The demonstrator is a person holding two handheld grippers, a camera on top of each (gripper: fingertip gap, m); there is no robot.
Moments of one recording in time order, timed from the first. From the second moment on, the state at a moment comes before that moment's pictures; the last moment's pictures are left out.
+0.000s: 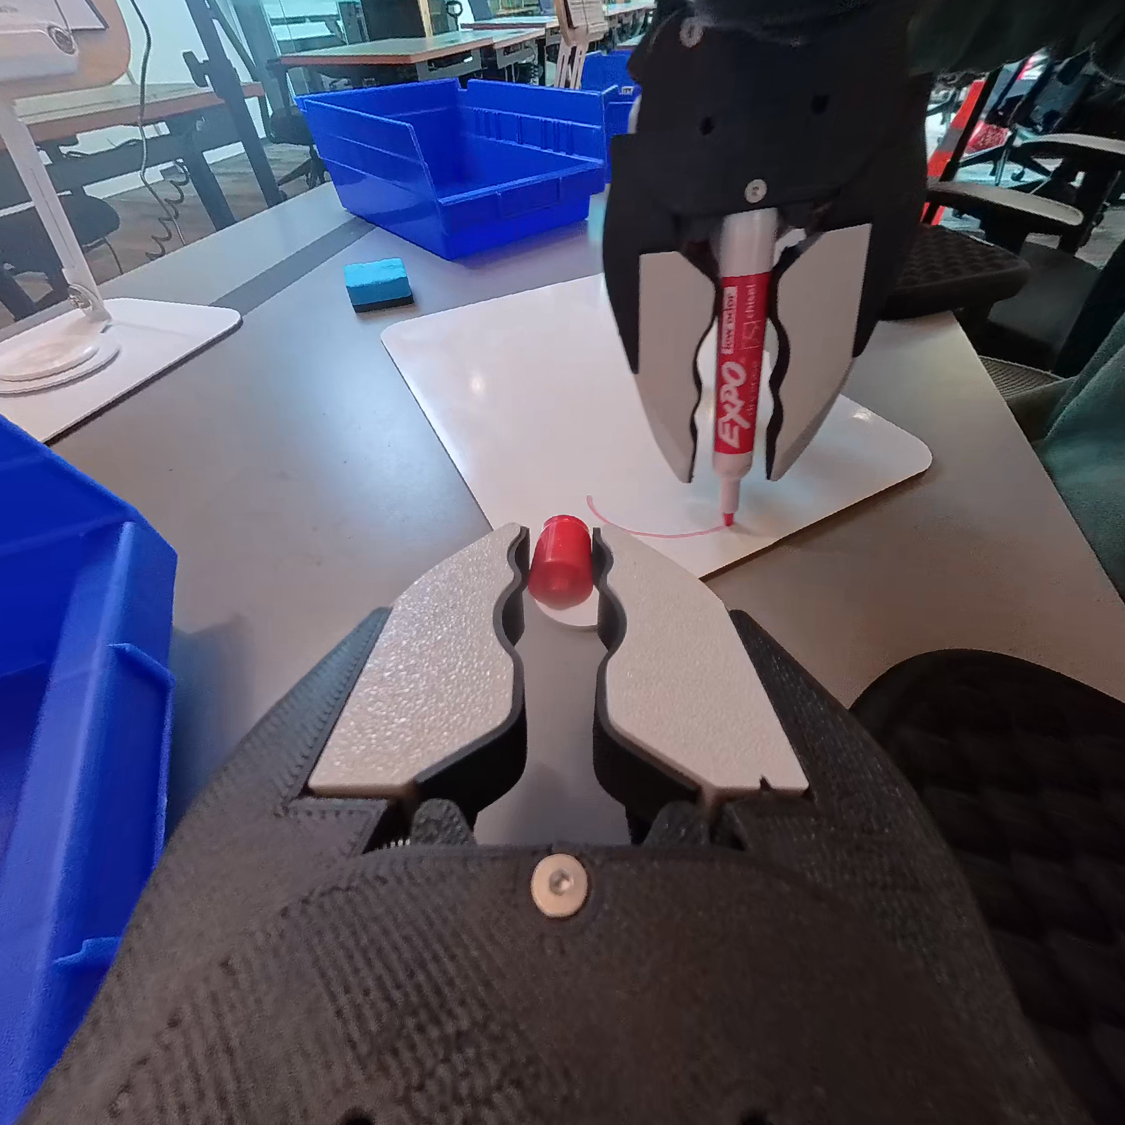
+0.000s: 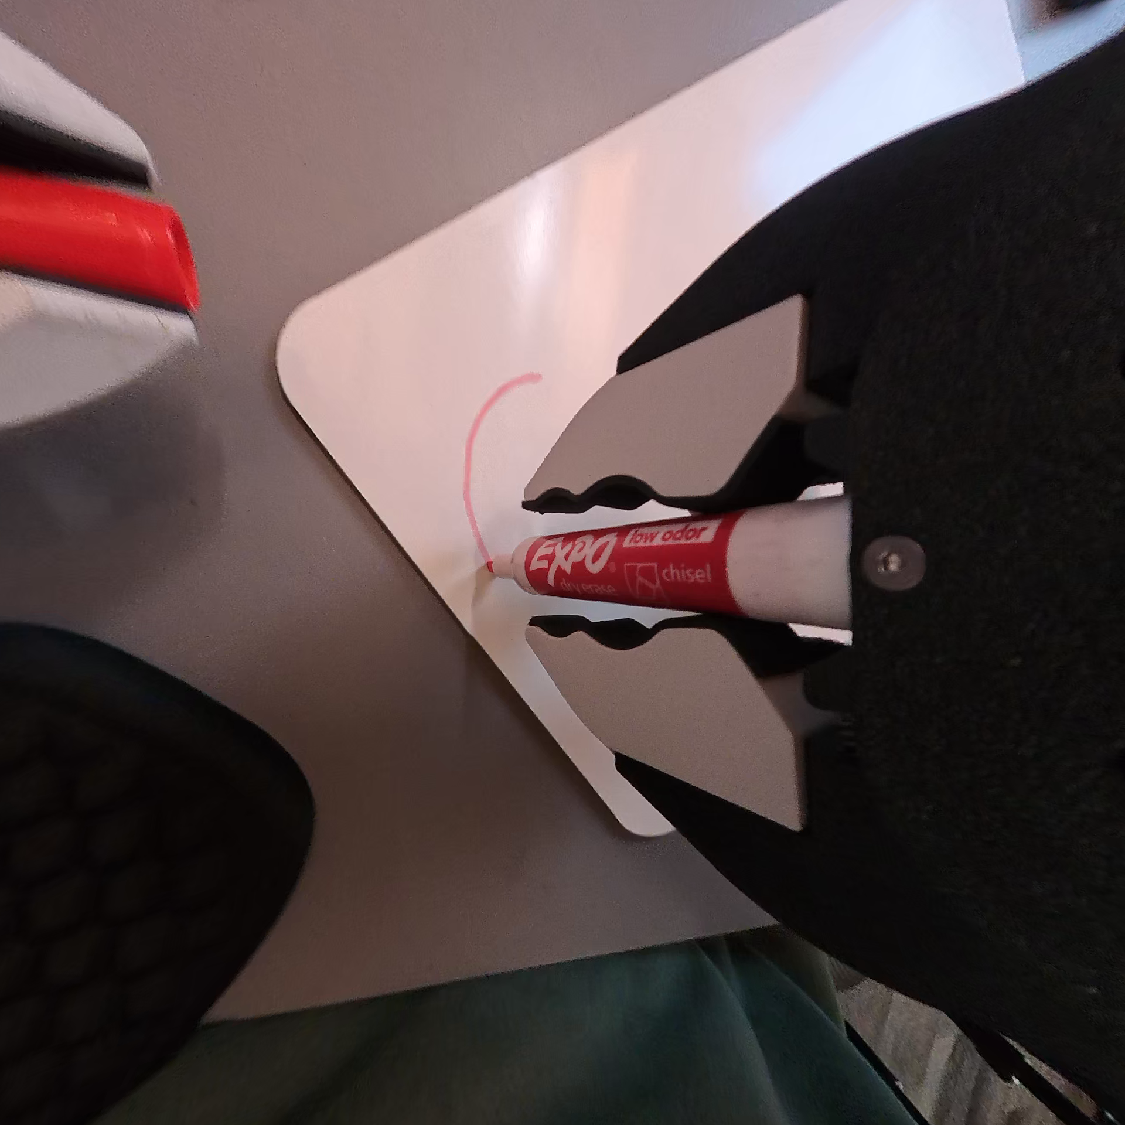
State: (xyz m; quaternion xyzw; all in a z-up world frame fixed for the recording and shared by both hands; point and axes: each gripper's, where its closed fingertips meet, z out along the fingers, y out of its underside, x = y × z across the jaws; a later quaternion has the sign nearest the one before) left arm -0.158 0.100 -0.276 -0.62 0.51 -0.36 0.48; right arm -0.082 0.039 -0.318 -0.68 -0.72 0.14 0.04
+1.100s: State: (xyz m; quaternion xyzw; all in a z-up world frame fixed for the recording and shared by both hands) left arm -0.157 0.097 -0.276 -0.62 0.50 -0.36 0.47; right arm -0.072 0.100 -0.317 -0.67 -0.73 0.07 0.05
